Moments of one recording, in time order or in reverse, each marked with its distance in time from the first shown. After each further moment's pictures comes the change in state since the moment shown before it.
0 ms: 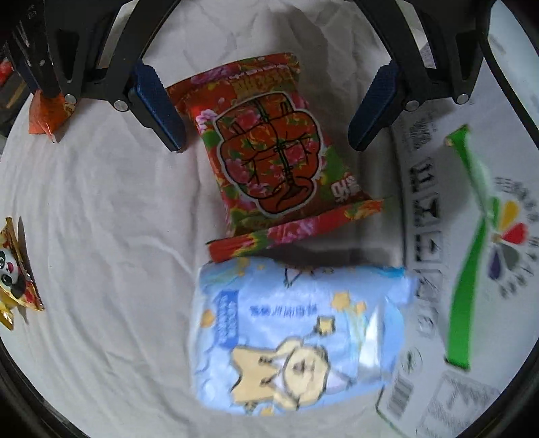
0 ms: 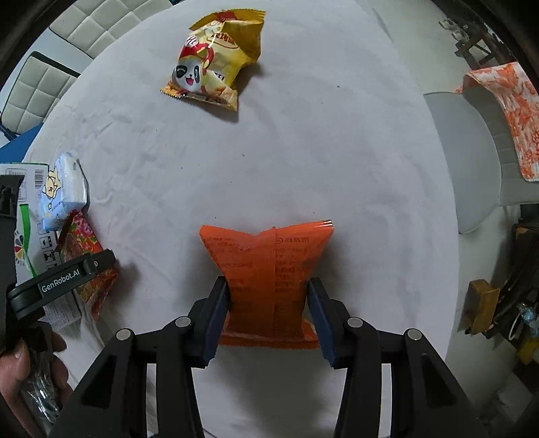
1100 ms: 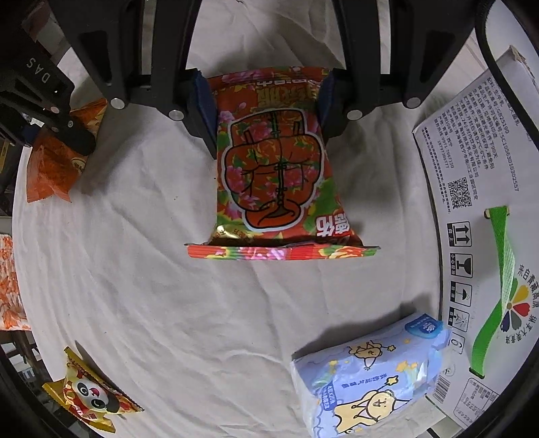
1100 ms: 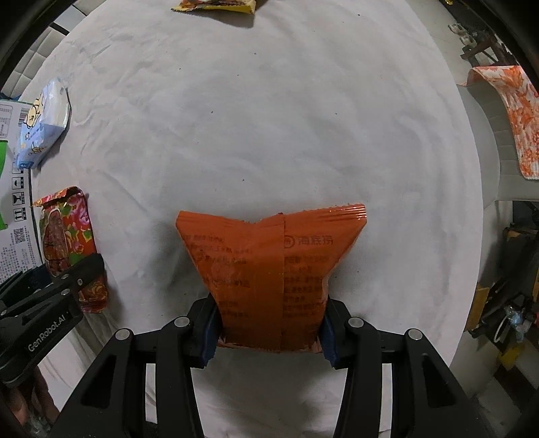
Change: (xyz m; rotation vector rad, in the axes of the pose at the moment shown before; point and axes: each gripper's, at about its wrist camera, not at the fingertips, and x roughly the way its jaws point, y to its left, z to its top) left arm 0.005 -0.021 -0.084 0.266 -0.087 -0.022; right arm 0.038 0.010 -0.071 -0.064 0.058 -0.076
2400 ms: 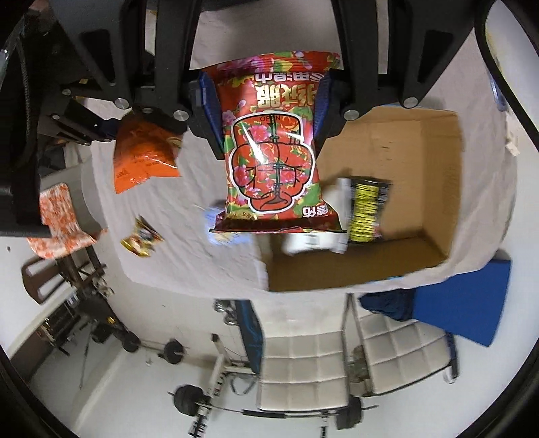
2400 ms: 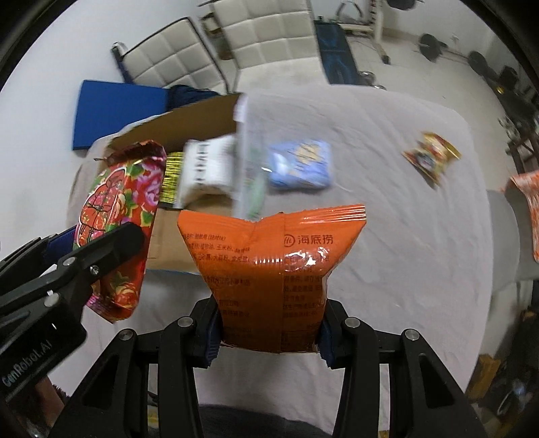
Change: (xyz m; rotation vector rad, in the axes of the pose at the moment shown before) left arm -0.234 0.203 -0.086 -0.048 -0.463 -0.129; right arm -0.195 0.251 -0.080 -0.265 -0.303 0.171
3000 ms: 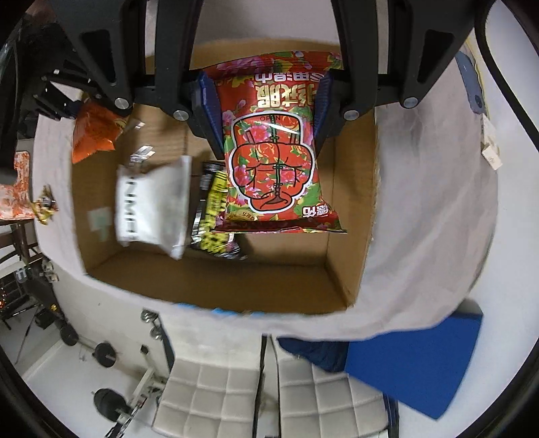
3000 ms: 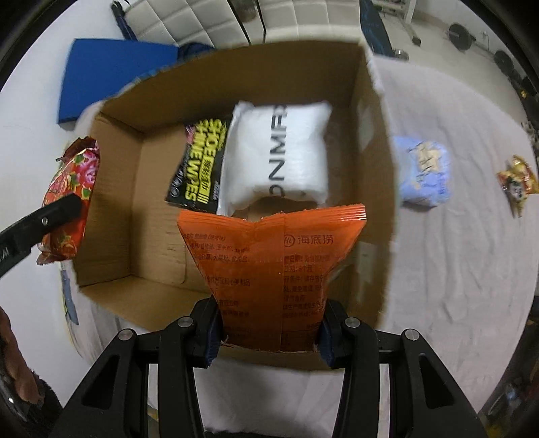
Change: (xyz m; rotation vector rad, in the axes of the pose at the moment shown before) left arm 0.091 0.193 0.037 -0.161 0.166 0.111; right arm 0.145 0.099 0.060 -0.018 0.169 -0.015
